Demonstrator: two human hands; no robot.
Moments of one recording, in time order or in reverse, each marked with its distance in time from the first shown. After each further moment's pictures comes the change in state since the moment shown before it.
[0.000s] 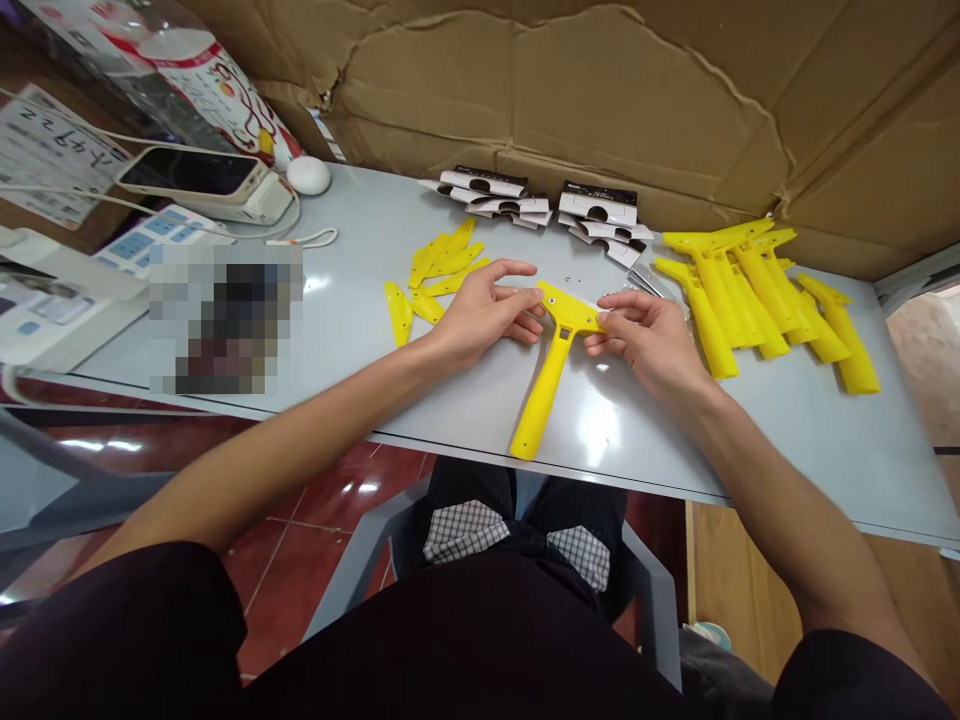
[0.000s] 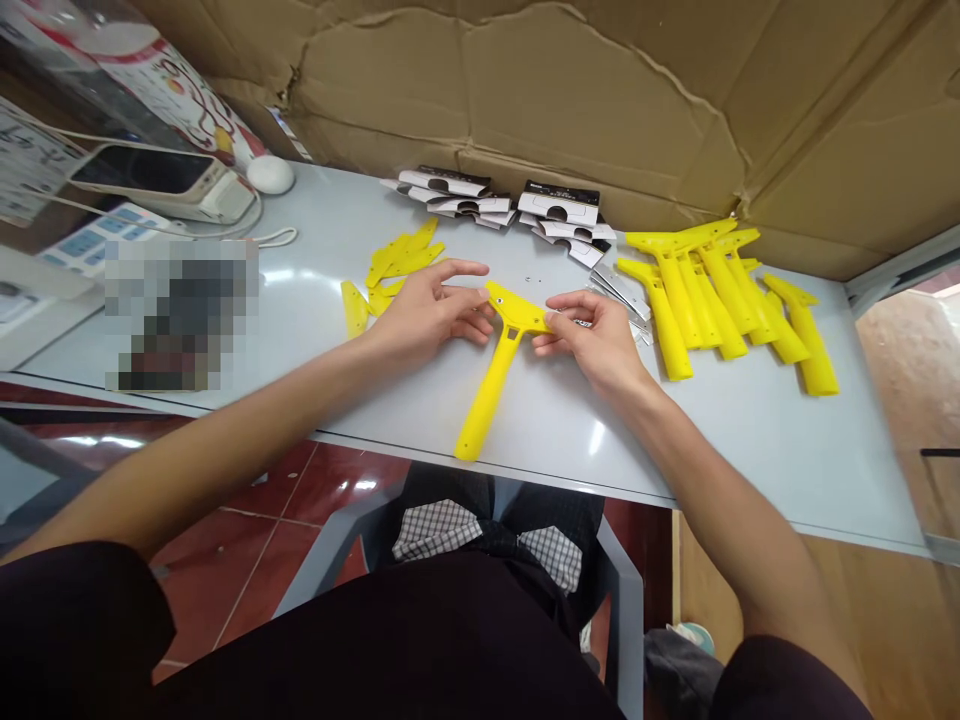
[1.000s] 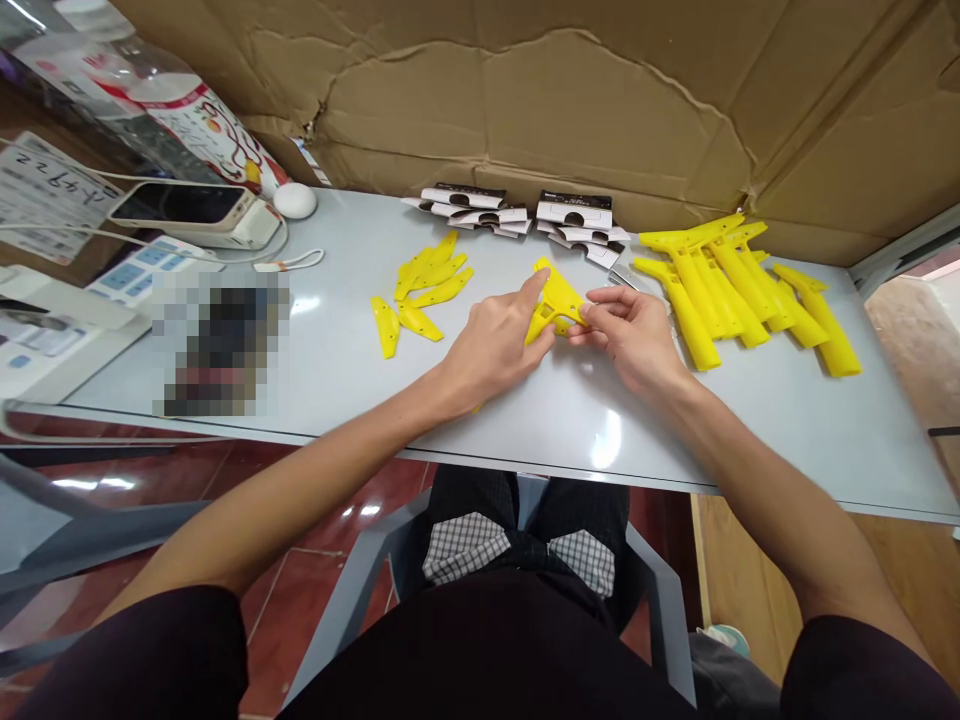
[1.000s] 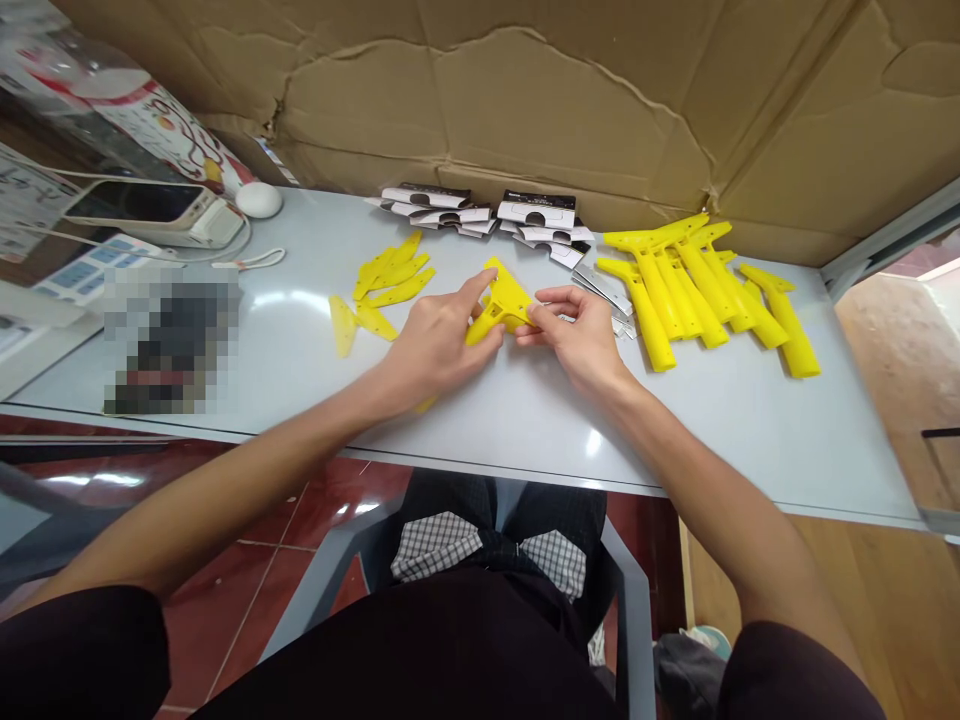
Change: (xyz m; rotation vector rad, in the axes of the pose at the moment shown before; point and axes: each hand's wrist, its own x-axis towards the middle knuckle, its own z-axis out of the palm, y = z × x) left_hand -0.015 -0.008 0.022 1.072 0.043 0.579; right_hand 0.000 0.007 0.005 0.072 0.093 -0.069
